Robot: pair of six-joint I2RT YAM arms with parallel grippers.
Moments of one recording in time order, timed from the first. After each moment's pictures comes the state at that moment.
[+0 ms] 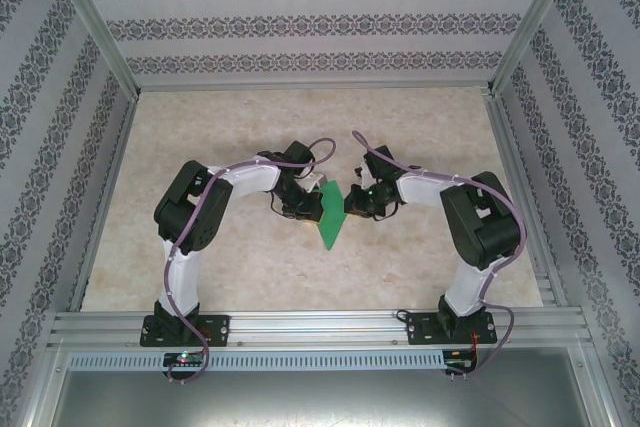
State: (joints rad) left arm -0.55 2.05 1.33 -0.66 0.56 -0.29; right arm 0.40 1.78 0.94 -0.35 -0.45 0.55
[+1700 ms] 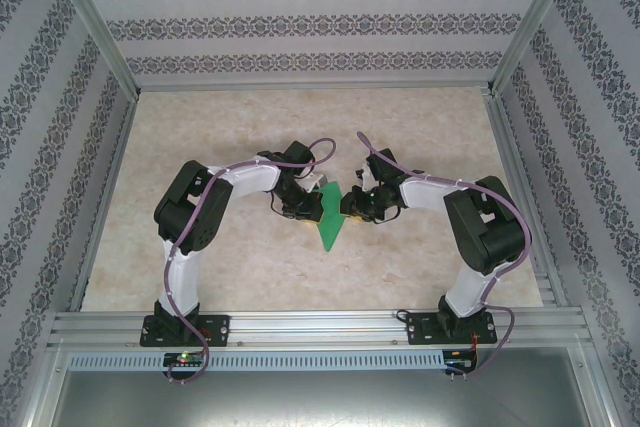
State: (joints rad) left arm -0.55 2.05 1.33 -0.66 0.56 -0.29; right arm 0.41 1.75 0.89 -0.28 -0.55 0.62
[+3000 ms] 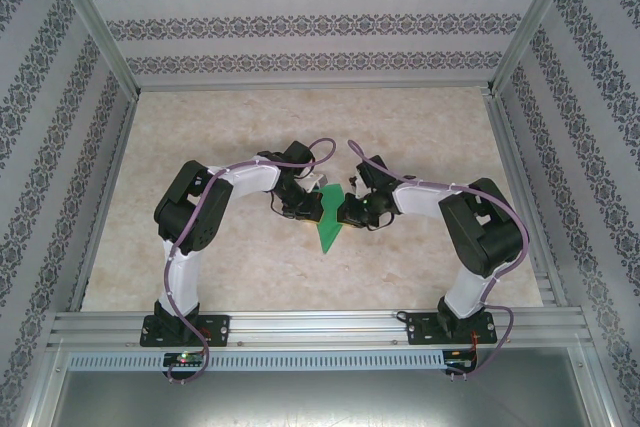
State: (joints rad) left arm -0.55 2.05 1.33 -0.66 0.57 -0.29; right arm 0.50 1.75 0.87 -0.28 -0.49 0.67
